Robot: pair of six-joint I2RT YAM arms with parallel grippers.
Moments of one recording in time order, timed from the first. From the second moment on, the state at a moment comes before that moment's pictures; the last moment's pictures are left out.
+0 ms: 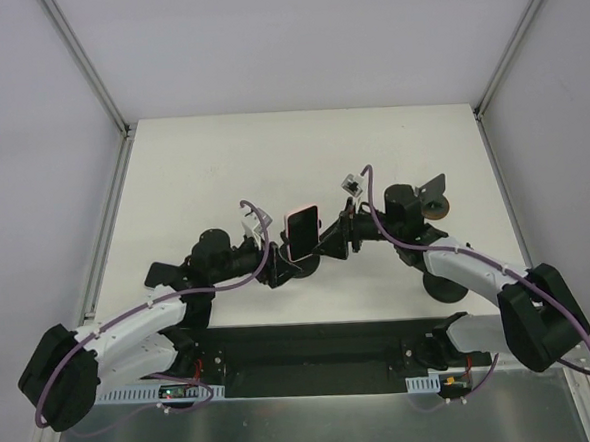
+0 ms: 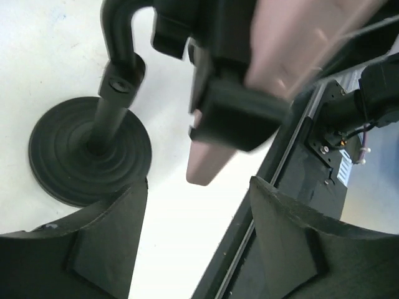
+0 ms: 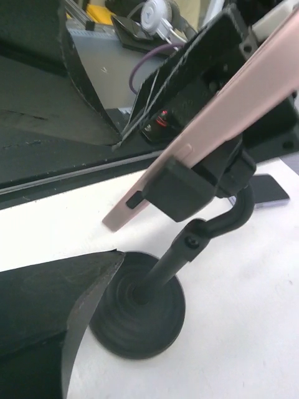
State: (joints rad) left arm -0.70 1.01 0.37 0.37 0.44 -0.44; right arm 0.54 1.28 0.60 0.36 -0.87 0.42
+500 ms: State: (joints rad) left arm -0.52 0.98 0.87 -0.10 0.66 -0.31; right arm 0.47 1.15 0.60 0.21 -0.74 0.35
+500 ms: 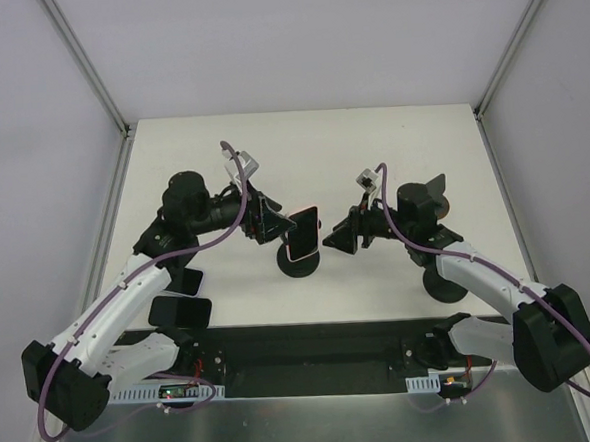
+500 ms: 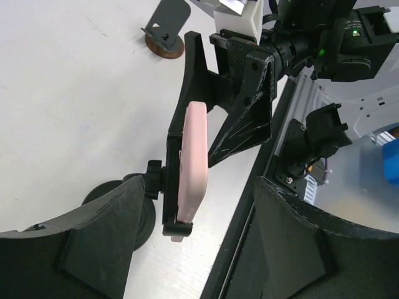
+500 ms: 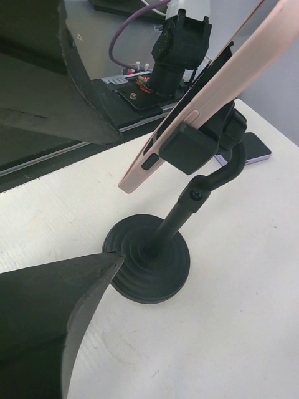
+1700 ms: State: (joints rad) left arm -0.56 1.10 0.93 -0.13 0.44 -0.24; right arm 0.47 1.15 0.60 0.15 -0.69 0.32
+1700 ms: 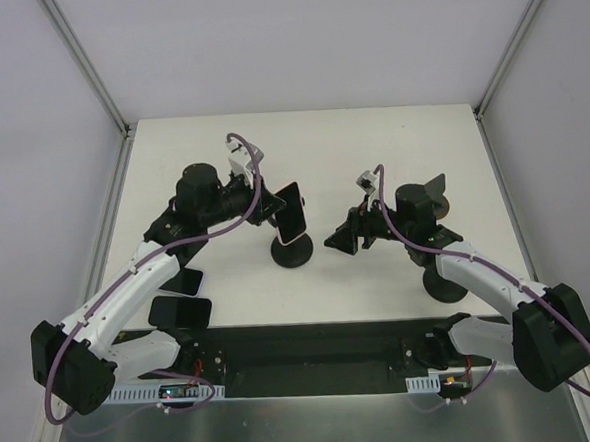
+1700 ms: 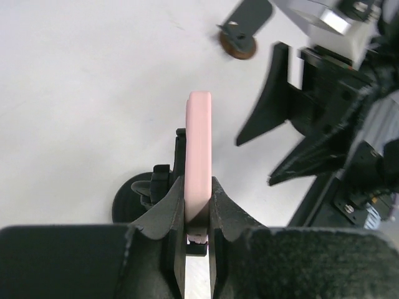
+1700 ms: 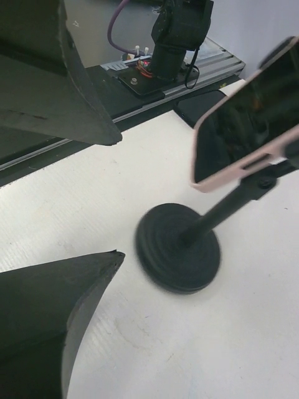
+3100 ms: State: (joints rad) left arm 0.37 2.05 1.95 -0.17 0.57 -0.08; right arm 0.47 0.99 0.56 0.05 -0.66 0.35
